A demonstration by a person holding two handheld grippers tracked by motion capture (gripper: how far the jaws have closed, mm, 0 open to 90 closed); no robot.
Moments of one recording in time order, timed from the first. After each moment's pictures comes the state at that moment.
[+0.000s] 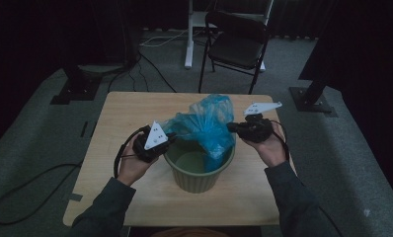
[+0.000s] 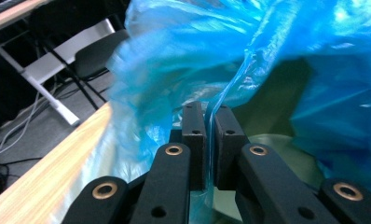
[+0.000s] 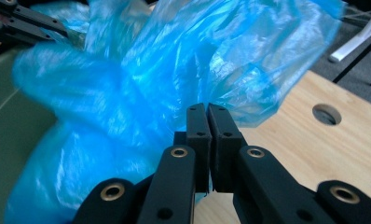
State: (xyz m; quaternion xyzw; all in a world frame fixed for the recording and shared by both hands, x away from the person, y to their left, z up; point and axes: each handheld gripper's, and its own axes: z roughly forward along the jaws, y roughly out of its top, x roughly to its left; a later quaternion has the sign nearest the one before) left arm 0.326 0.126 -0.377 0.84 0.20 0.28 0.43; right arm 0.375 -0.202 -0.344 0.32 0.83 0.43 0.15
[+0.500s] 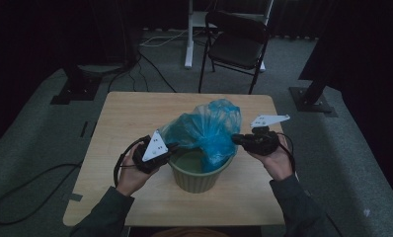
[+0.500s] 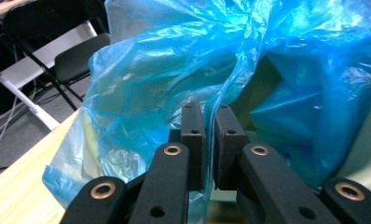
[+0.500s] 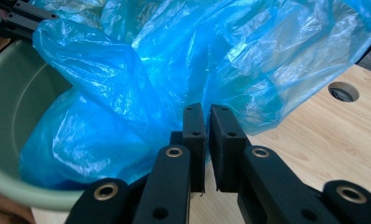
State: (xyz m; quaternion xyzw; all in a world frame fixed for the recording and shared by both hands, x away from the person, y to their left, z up) left arm 0.302 0.127 -0.384 0.84 0.19 0.26 0.44; right arm 0.345 -0.216 -0.356 0.33 0.83 0.44 0.13
